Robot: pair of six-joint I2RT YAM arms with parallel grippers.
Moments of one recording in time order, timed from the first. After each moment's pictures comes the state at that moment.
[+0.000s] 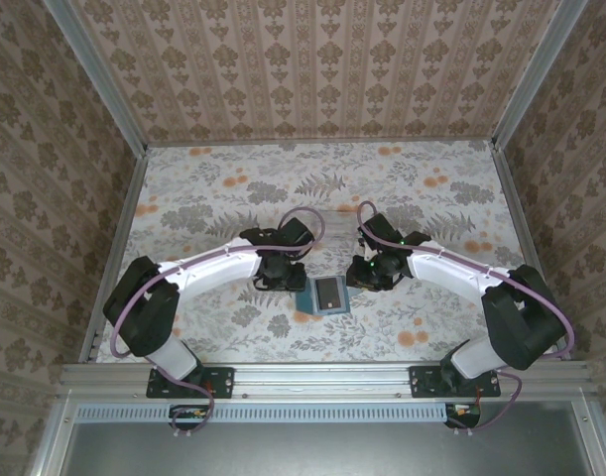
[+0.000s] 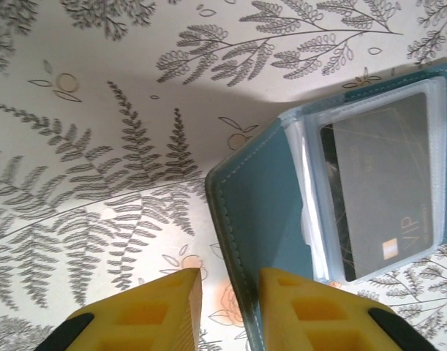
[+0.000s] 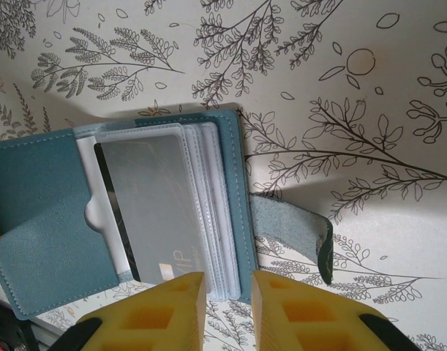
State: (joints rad) left arm -0.87 1.60 1.07 -0.80 0.07 -0.68; right arm 0.55 1.47 0.87 -0.60 -0.29 0.71
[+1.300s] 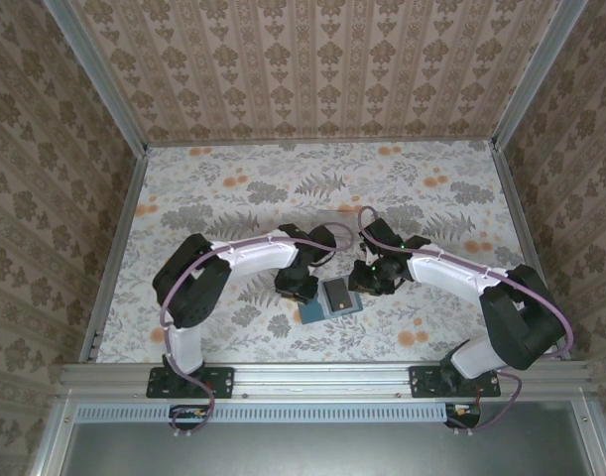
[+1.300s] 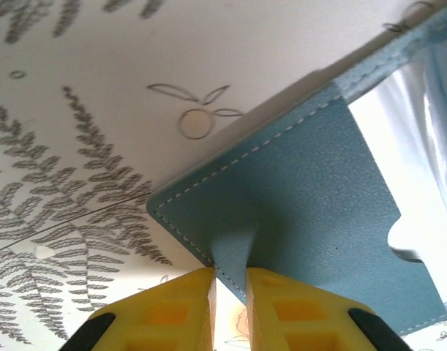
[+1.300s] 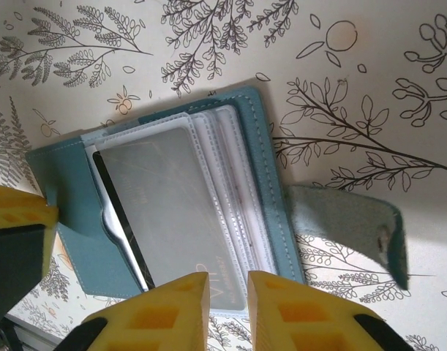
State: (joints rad) left arm -0.92 1.88 1.24 -0.96 0.09 -0.51; right arm 0.55 1.47 0.83 -0.58 -0.28 0.71
